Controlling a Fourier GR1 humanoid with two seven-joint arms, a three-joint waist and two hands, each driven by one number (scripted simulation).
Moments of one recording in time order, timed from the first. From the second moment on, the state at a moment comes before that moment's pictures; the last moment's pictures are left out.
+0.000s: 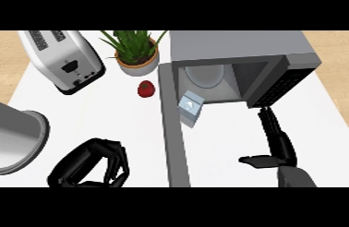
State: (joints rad) left arm 0.10 0.00 -0.01 -1.76 -0.07 -0.74 -0.05; right arm -0.31 -0.15 -0.27 -0.48 0.10 0.23 -0.91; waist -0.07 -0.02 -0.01
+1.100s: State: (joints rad) left arm -0.12 0.00 -0.62 -1.35 -0.15 -0.20 -0.21; right arm 0.32 -0.28 -0.18 -1.42 -0.24 0.49 -0.67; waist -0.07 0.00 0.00
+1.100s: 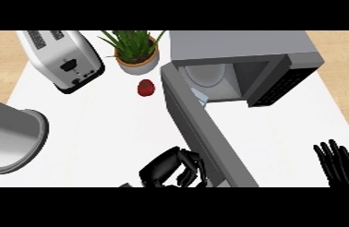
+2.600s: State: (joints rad) left arm -0.70 0.00 -0.95 -1.04 0.37 0.58 -0.16; right arm 0.42 -0.39 -0.05 -2.04 -0.55 0.54 -0.28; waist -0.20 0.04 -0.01
